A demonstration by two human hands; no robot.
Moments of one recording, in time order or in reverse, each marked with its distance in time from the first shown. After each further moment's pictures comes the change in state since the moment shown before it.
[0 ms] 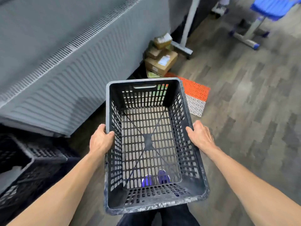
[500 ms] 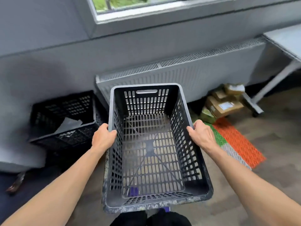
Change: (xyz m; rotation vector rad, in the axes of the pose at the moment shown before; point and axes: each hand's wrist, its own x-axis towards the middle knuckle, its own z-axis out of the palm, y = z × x) left_hand -0.106 -0.051 -0.103 -0.124 0.423 -0.388; right_hand 0.006 -0.168 -0.047 -0.106 -0.111 -0.605
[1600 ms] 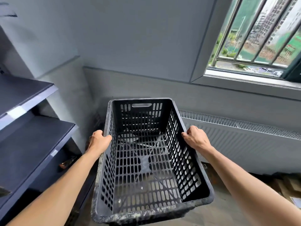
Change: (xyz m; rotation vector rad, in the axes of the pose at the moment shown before) left_hand 0.046 -0.263 -0.254 -0.230 0.383 -0.360; right_hand -0.042 -0.403 0.098 -0.157 -0.120 -0.597
